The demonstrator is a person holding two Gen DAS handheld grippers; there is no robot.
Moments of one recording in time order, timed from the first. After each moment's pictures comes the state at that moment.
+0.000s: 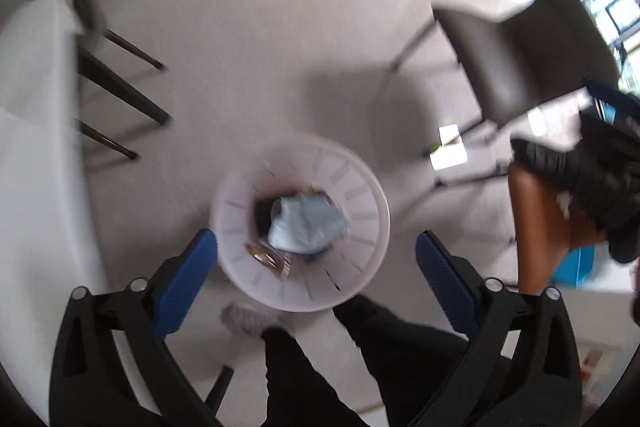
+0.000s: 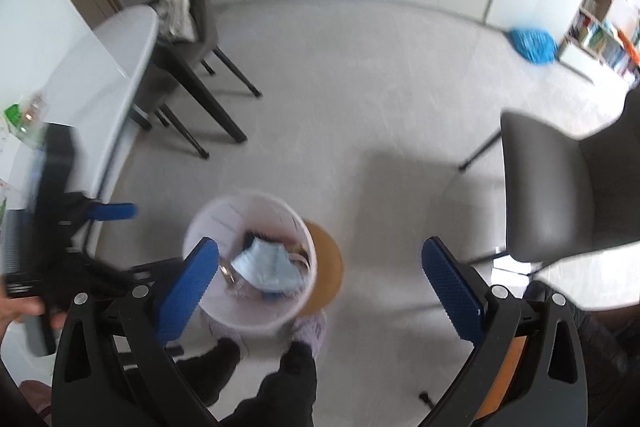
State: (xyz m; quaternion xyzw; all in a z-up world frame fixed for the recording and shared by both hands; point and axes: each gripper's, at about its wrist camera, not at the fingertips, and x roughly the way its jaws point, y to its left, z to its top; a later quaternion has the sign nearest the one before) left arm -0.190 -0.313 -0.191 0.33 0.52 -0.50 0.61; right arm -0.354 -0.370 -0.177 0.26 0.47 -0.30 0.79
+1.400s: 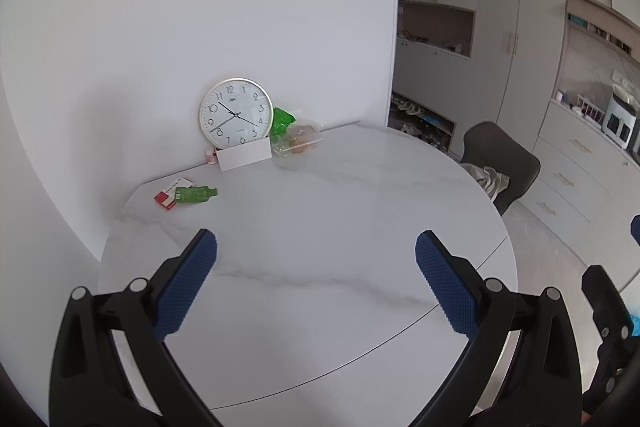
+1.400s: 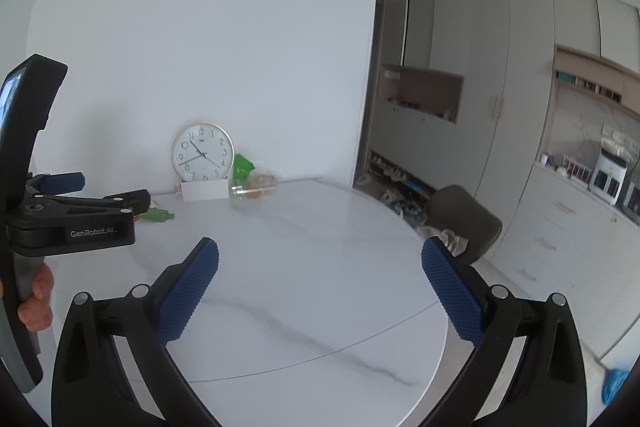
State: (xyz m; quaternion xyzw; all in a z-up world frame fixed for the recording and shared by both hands) left arm -0.009 0.040 0.160 0.00 0.32 0.02 0.95; right arm -0.047 -0.119 0.138 -0.04 0.21 0.02 0.98
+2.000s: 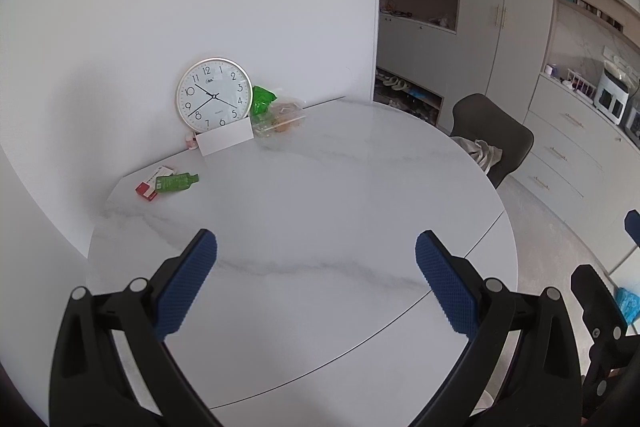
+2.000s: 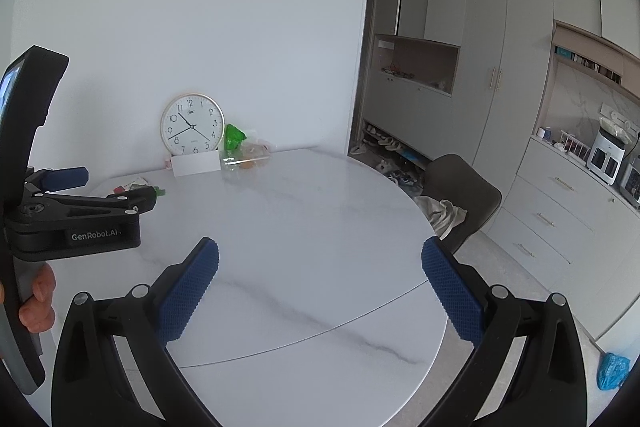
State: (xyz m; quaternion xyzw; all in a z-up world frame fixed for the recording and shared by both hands) left arm 0.016 0.030 0.134 0.02 0.36 -0.01 0.93; right arm -0.035 -0.117 0.113 -0.04 0.26 0.01 0.97
